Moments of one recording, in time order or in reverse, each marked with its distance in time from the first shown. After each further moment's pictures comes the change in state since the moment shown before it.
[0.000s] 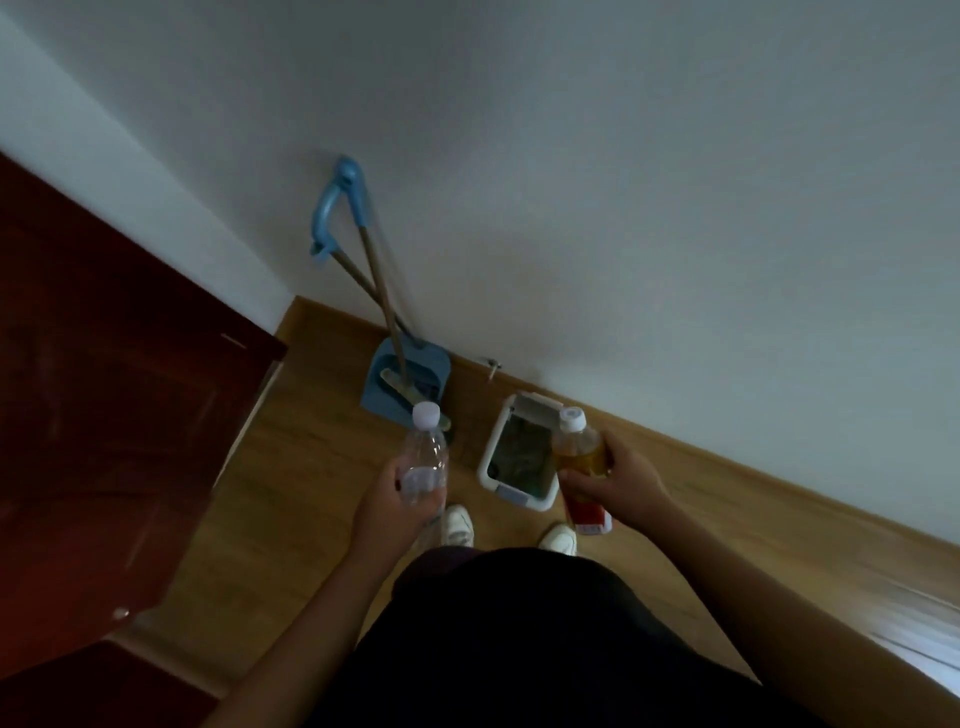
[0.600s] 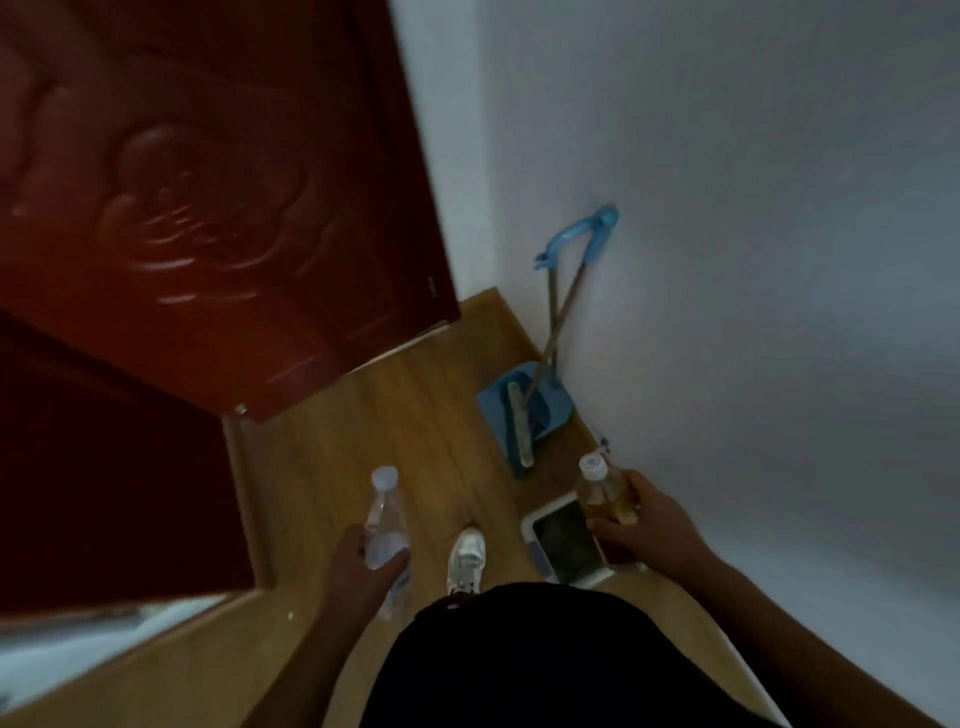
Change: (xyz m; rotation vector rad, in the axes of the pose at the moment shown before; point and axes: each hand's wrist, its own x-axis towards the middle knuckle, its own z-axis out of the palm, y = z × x) left_hand -0.119 -0.093 0.059 -0.351 0.603 -0.427; right_hand 0.058 -0.077 -0.033 -0.389 -0.402 -0.484
